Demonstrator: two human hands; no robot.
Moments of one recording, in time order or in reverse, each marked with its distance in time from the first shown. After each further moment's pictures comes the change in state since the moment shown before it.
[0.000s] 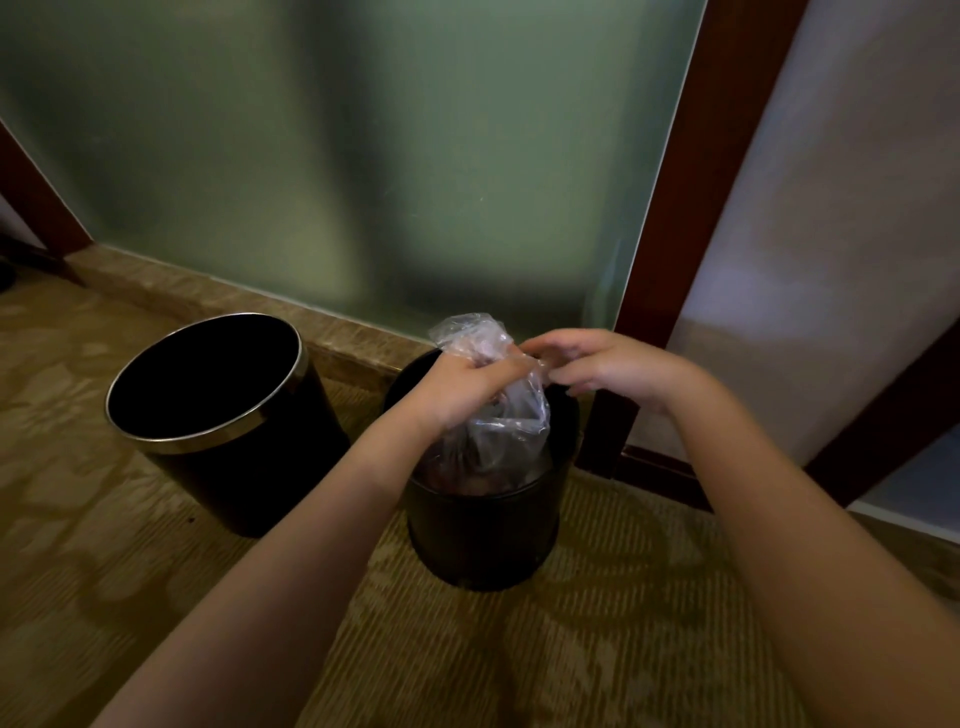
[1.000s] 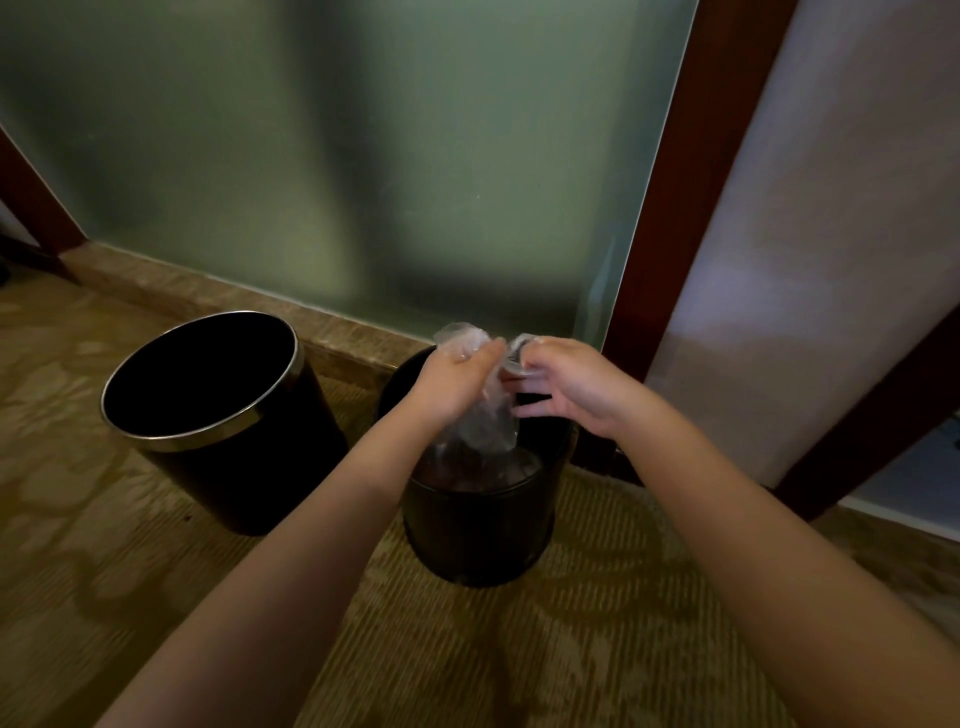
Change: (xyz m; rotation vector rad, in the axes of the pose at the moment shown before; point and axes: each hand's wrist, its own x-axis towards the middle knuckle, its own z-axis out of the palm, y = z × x) left_hand 0.002 0.000 0.006 0.055 0.162 -0.049; right_hand 0.011 -0.007 0.042 0.629 0.179 0.146
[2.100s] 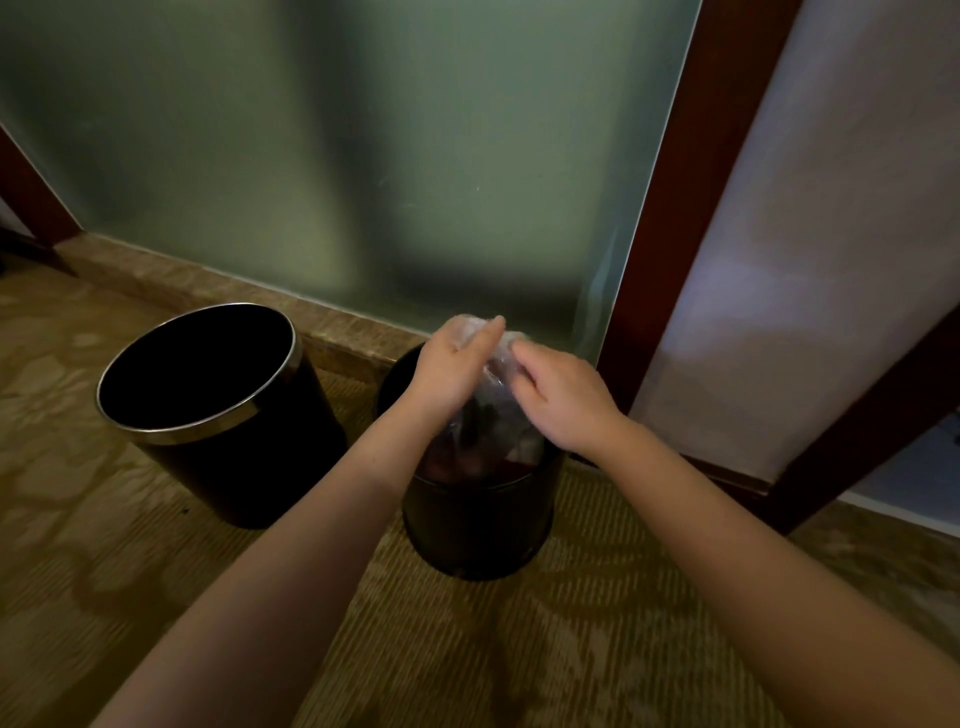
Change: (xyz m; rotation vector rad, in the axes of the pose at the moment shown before) left_hand 0.009 -0.007 0.000 0.003 0.058 0.152; right_hand -0.005 0.027 0.005 -1.120 0.232 -0.618
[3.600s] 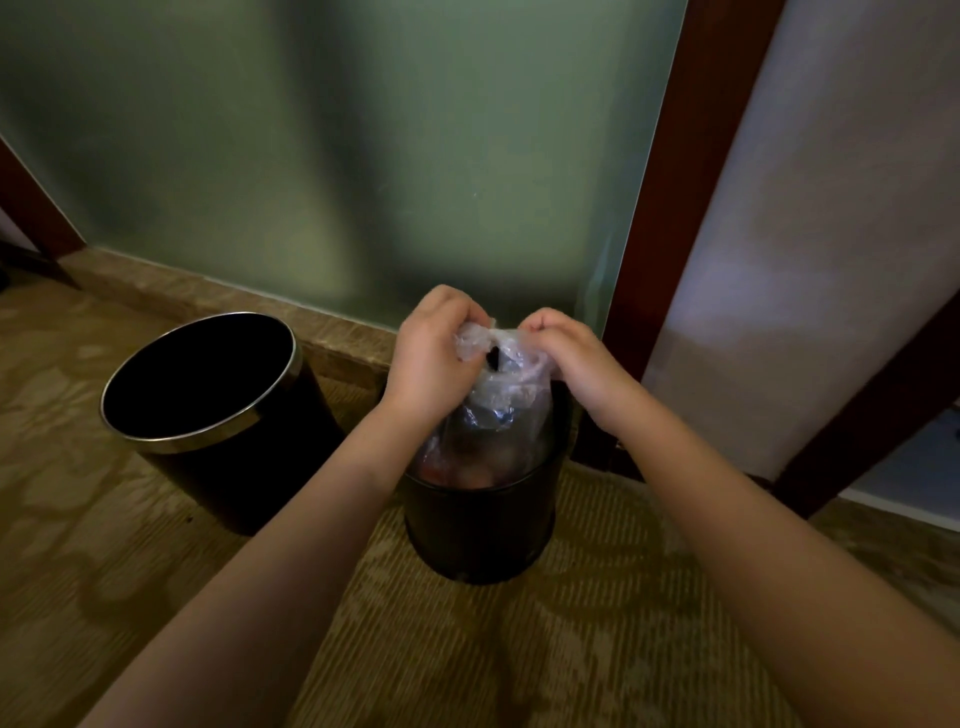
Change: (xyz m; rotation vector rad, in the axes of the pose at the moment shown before) left_hand -0.001 0.006 -0.016 0.401 0.262 0.657; right_hand 0.016 0.005 -0.021 0.818 0.018 0.300
